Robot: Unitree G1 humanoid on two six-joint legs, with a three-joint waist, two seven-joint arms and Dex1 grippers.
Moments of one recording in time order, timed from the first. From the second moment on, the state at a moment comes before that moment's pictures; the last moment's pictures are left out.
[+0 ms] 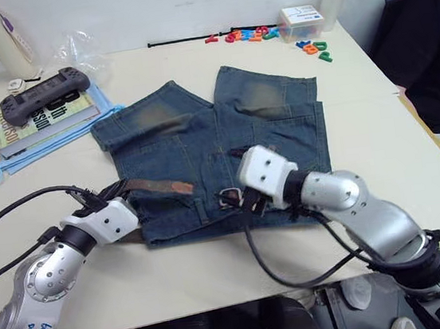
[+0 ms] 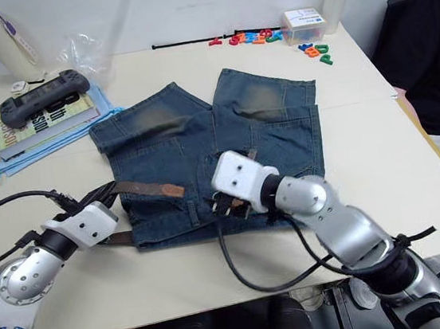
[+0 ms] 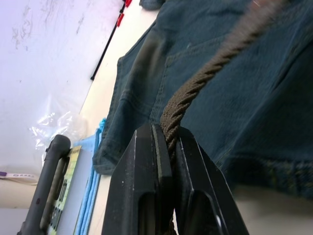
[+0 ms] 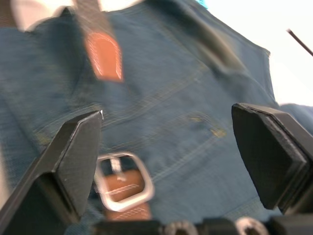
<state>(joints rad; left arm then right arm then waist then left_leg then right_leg) 0.08 0.82 0.12 -0.38 0.19 -0.04 -0.21 -0.55 -0.56 0.49 -0.60 0.04 0.66 0.50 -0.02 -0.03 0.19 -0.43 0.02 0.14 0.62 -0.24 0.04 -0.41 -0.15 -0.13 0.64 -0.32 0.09</state>
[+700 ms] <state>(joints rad) 0.05 0.72 0.14 -0.38 0.24 -0.06 -0.29 -0.59 -0.32 0.67 -0.31 -0.40 0.41 0.43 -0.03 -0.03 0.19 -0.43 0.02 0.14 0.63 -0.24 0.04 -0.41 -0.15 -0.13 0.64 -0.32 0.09</state>
